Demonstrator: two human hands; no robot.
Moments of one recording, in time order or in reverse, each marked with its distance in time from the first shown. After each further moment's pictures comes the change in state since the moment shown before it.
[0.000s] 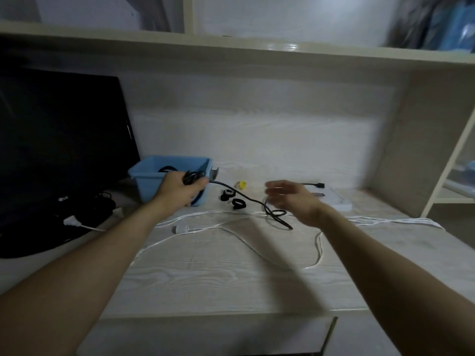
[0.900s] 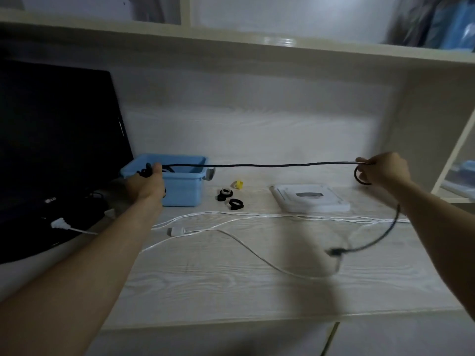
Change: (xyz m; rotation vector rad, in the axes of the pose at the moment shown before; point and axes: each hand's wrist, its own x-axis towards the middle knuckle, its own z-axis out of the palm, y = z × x) left_hand 0.040 -0.024 -0.009 -0.395 0.666 -0.401; right_hand 0.006 -0.023 -0.167 -0.783 0.768 0.120
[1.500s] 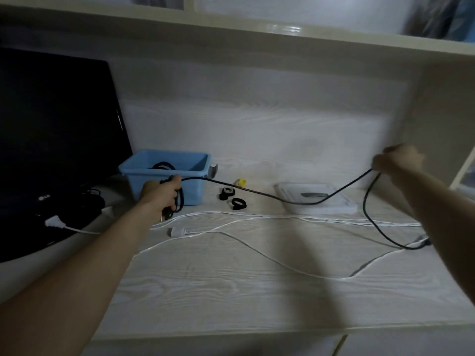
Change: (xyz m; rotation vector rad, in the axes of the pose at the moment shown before) left_hand 0.012 -0.025 0.003 0.160 -0.411 -0.096; right_hand 0.033 -0.021 0.008 0.092 0.063 0.327
